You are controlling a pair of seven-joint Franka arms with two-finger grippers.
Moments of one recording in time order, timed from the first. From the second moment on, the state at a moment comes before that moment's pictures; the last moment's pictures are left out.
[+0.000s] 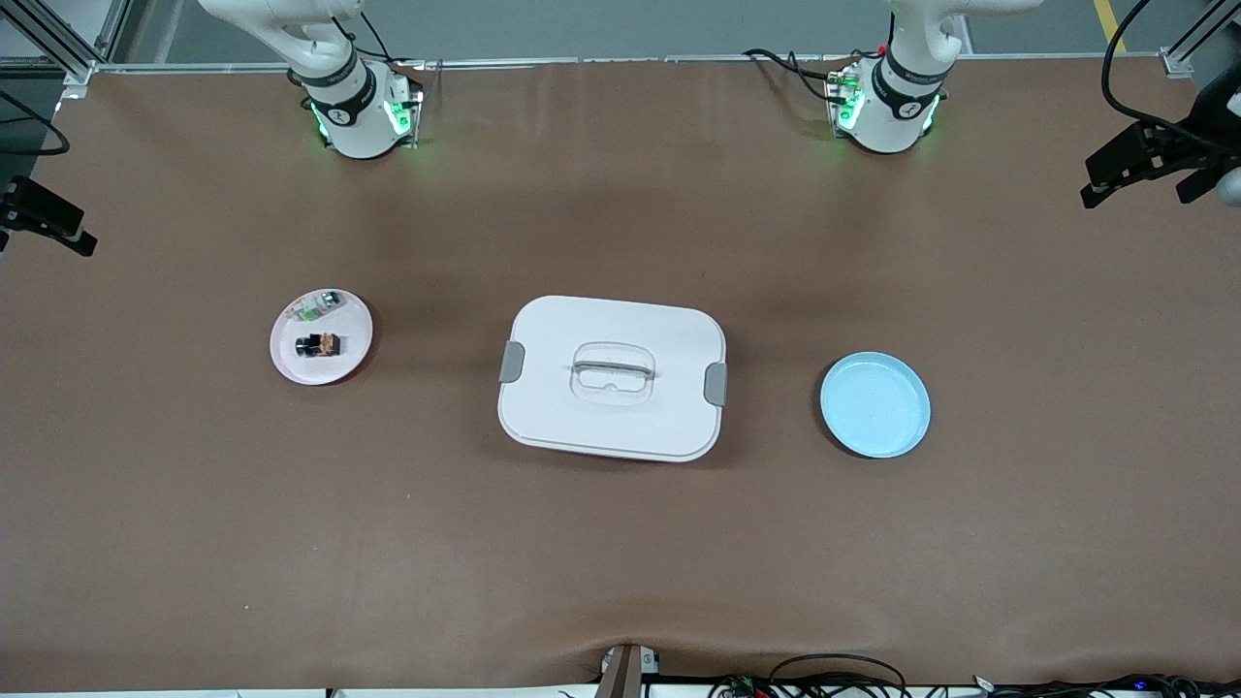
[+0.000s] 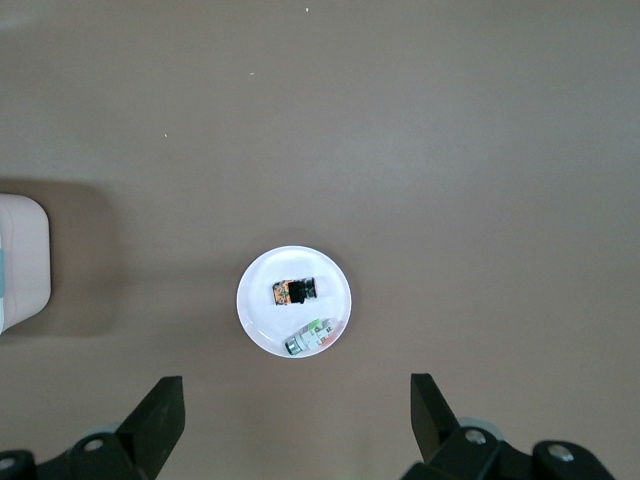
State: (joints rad) left arm -0.09 -0.08 0.03 -1.53 0.03 1.43 -0.08; right arm -0.02 -0.04 -0.10 -1.55 0.00 1.54 -0.05
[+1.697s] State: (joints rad) left arm -0.09 -0.04 0.03 -1.53 0.04 1.43 -0.08; right arm 0.01 0.10 -0.09 -1.77 0.00 1.70 -0.05
